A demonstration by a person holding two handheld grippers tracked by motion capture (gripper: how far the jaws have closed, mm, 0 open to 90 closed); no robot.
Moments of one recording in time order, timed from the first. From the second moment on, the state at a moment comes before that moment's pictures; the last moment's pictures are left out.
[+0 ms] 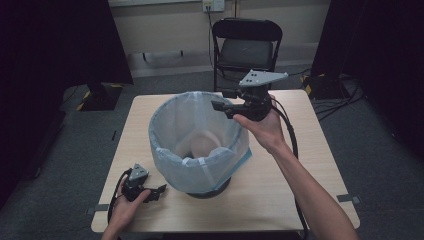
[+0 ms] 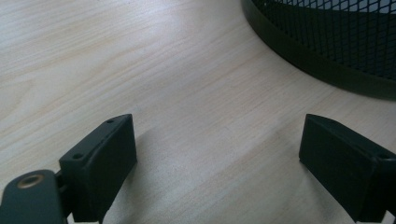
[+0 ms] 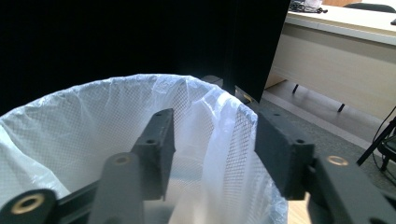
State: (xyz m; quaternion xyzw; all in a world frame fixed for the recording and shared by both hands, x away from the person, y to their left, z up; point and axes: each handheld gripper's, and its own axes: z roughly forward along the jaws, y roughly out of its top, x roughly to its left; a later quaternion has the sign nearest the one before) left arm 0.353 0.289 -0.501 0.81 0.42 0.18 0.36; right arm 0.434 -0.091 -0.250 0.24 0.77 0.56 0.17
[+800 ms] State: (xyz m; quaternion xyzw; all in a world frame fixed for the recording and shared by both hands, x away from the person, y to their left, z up) left arm 0.353 0.289 -0.501 0.81 0.42 0.18 0.36; right arm 0.473 -0.107 -0.262 0.31 0.75 0.56 0.20
